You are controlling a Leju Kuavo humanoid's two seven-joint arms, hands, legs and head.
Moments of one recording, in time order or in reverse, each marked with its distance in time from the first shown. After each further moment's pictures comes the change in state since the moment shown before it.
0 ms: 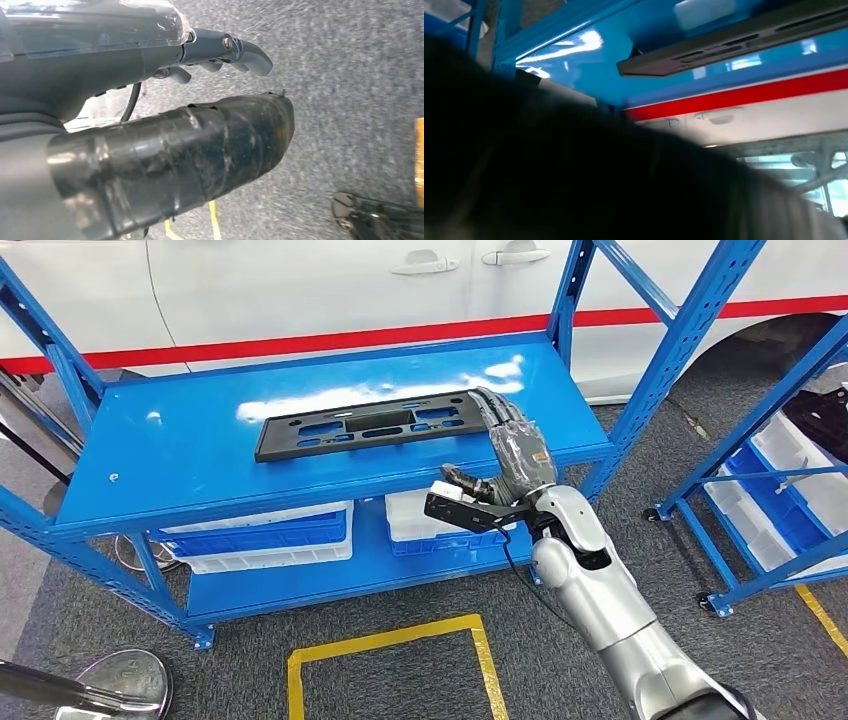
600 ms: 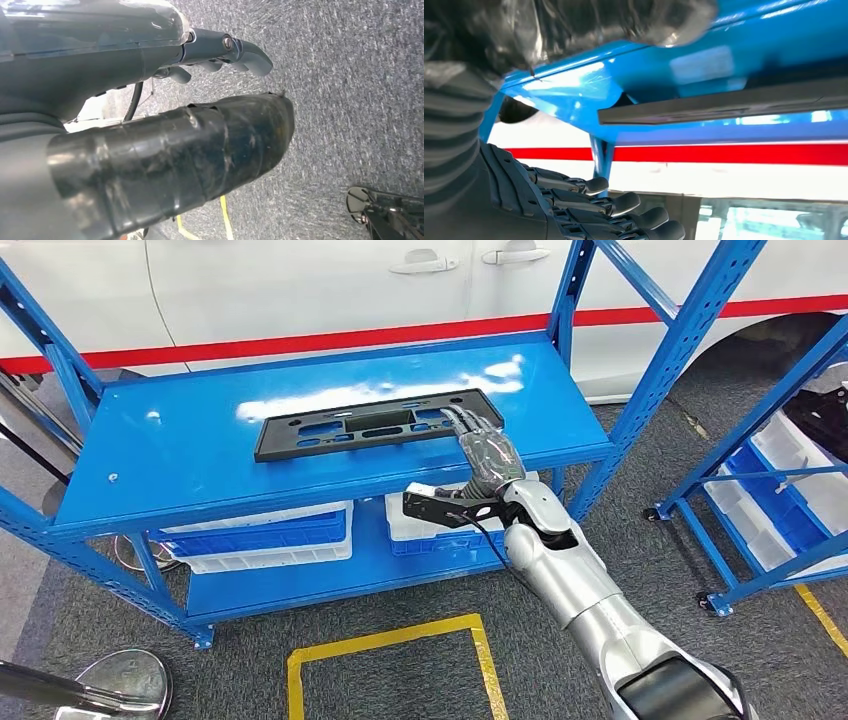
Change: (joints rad) left arm -0.001 0.005 -0.007 0.000 0.002 -0.038 0.033; right arm -0.109 0.094 0.039 0.263 0.032 0.048 -0.004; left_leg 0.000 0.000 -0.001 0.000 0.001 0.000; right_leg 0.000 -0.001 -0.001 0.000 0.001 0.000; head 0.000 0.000
